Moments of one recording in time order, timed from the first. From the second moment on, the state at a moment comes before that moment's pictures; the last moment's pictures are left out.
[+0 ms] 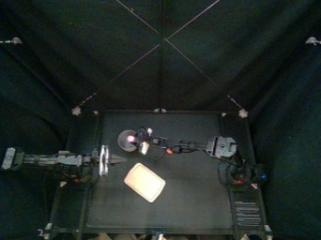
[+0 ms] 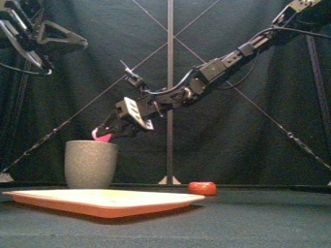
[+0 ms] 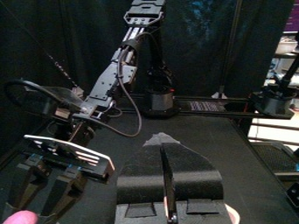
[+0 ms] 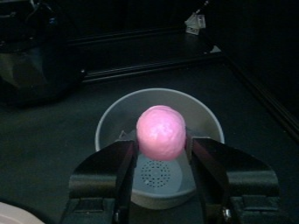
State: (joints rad) left arm 0.04 -0.96 1.25 -0.01 -0.33 0.00; right arm -0.30 0.50 0.02 -0.12 -0.27 0.11
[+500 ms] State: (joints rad) left arm 0.04 -0.96 1.26 -0.01 -0.33 0.00; right arm -0.31 0.50 0.00 -0.09 -0.24 0.11
